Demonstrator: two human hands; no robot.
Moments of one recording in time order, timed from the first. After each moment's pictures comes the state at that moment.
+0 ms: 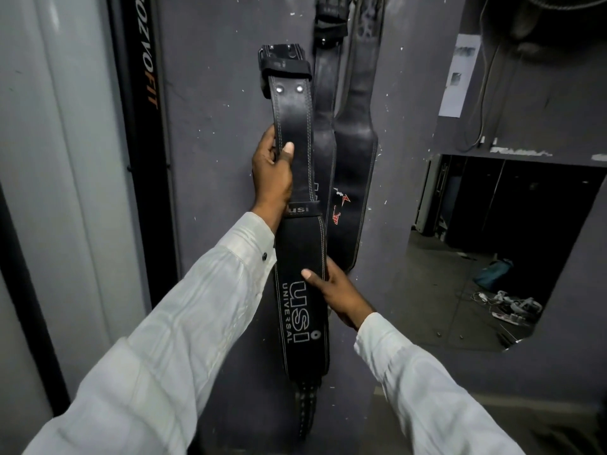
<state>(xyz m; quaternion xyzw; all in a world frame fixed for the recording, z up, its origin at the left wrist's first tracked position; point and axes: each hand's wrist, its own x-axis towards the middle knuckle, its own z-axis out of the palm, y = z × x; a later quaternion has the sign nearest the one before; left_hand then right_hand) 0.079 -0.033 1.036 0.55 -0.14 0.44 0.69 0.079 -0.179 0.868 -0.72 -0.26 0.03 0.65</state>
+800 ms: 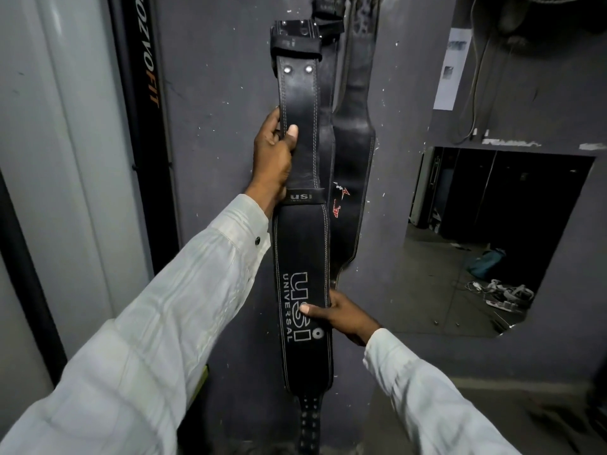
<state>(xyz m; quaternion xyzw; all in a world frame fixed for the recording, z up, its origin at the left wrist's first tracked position) 0.053 -0.023 1.060 0.56 -0.17 0.34 0.73 0.048 -0.193 0.824 -0.74 -0.25 0.16 0.60</state>
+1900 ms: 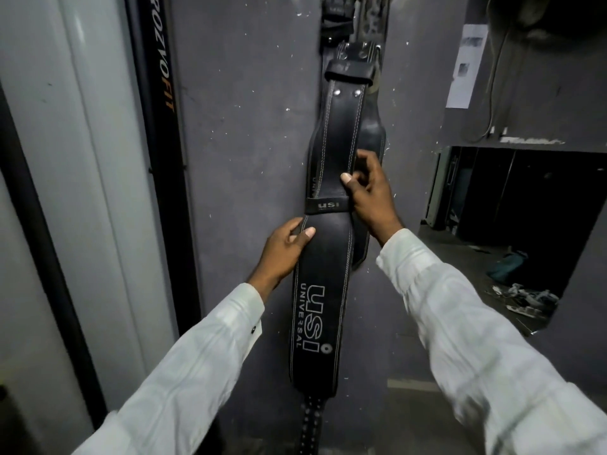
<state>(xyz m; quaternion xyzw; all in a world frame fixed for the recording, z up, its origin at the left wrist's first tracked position) 0.026 -0.017 0.918 0.76 -0.11 0.22 0.60 0.087 -0.184 1.008 -0.69 -0.30 -0.30 0.59</state>
